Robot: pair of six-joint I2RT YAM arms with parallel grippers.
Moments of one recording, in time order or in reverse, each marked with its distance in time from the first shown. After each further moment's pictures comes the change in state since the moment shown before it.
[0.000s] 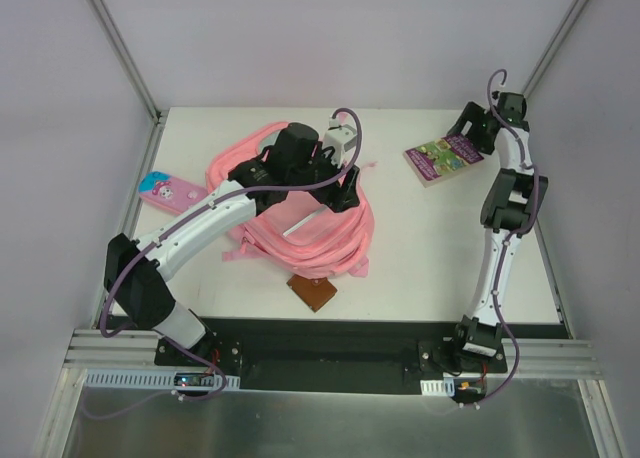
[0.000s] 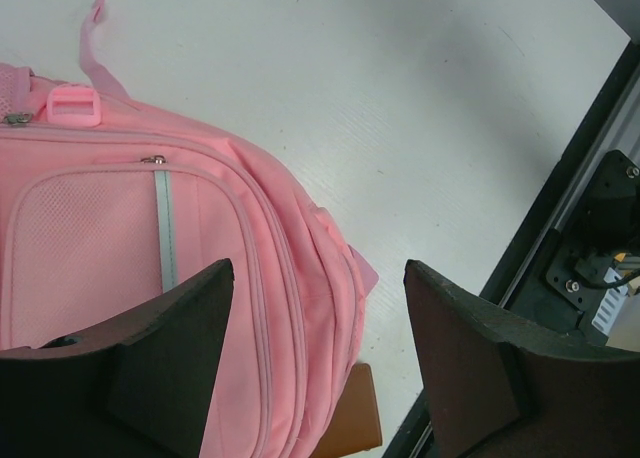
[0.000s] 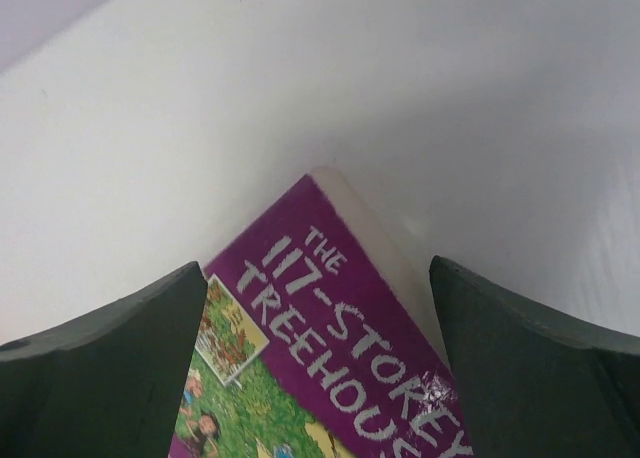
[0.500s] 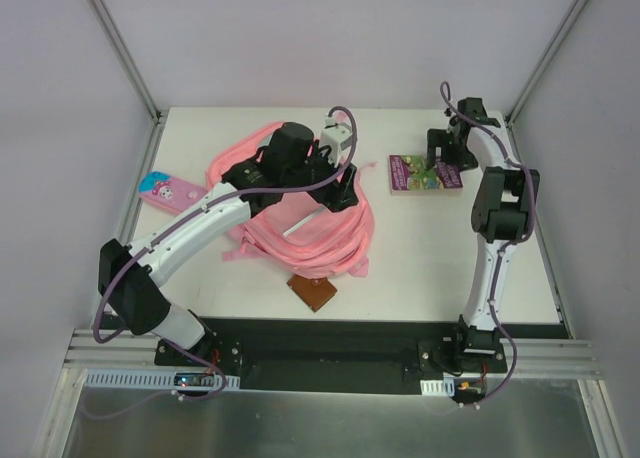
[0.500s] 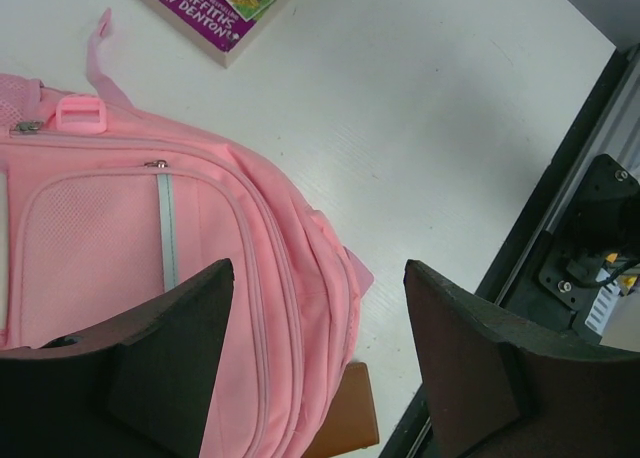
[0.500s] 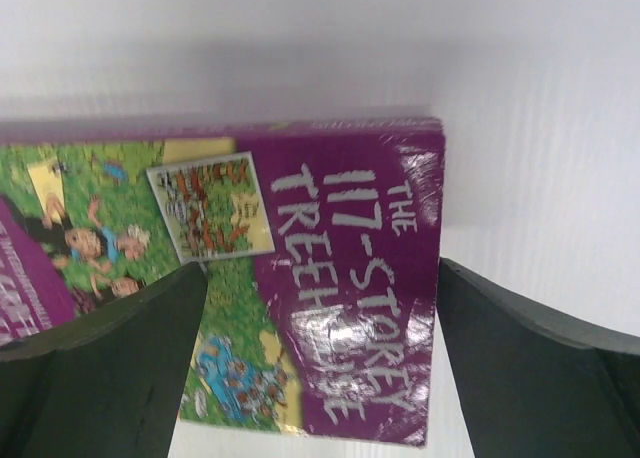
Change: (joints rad) left arm 0.000 -0.030 -0.008 0.000 0.000 0.000; right arm 0.179 -0.291 -0.372 -0.216 0.277 -0.338
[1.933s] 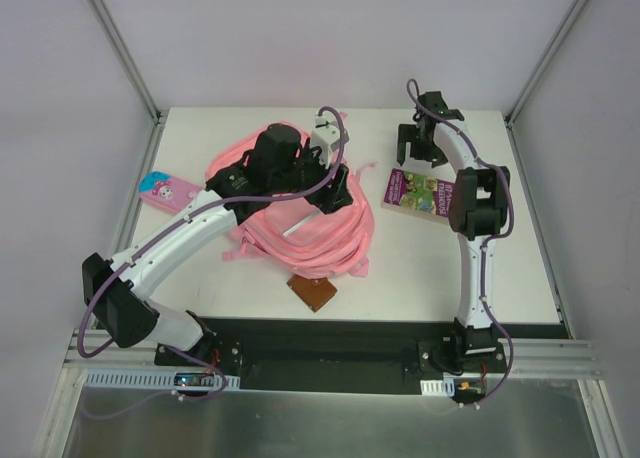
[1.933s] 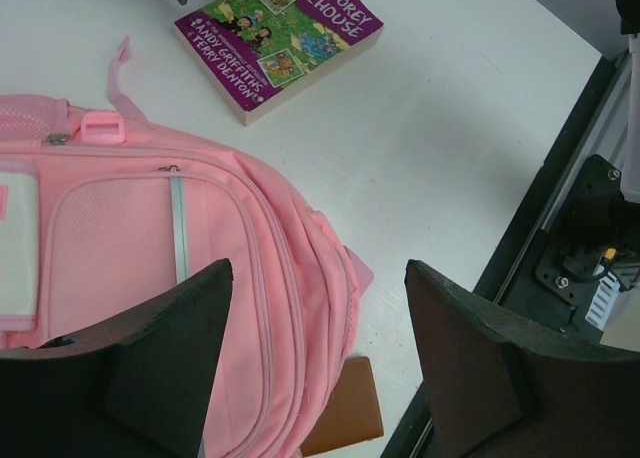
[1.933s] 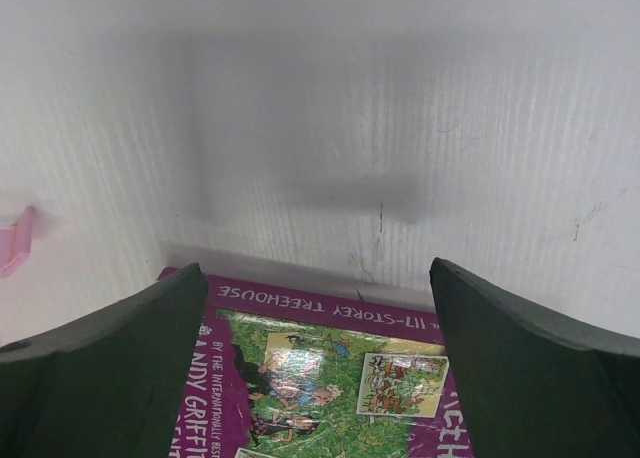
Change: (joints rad) left arm 0.000 -0.098 -0.030 0.000 -0.006 0.025; right arm 0.186 0.040 0.100 -0.093 0.144 0.175
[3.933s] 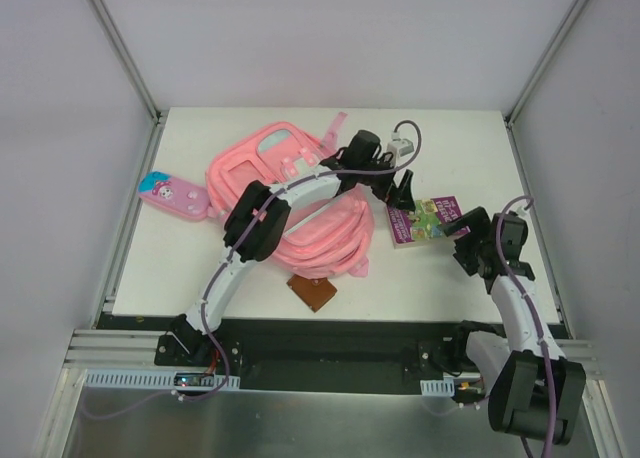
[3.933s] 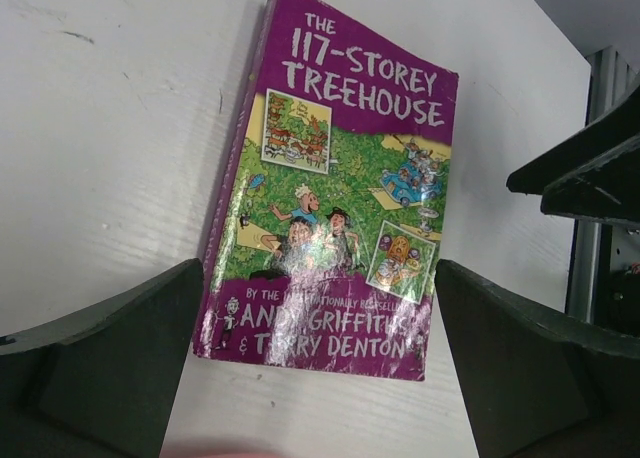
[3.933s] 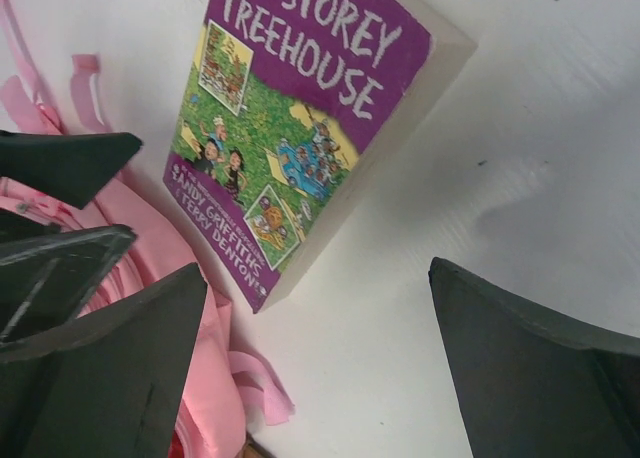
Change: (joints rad) left arm 0.002 1.013 0.612 0.328 0.394 -0.140; right arm -0.301 -1.499 -1.693 0.543 -0.269 0.706
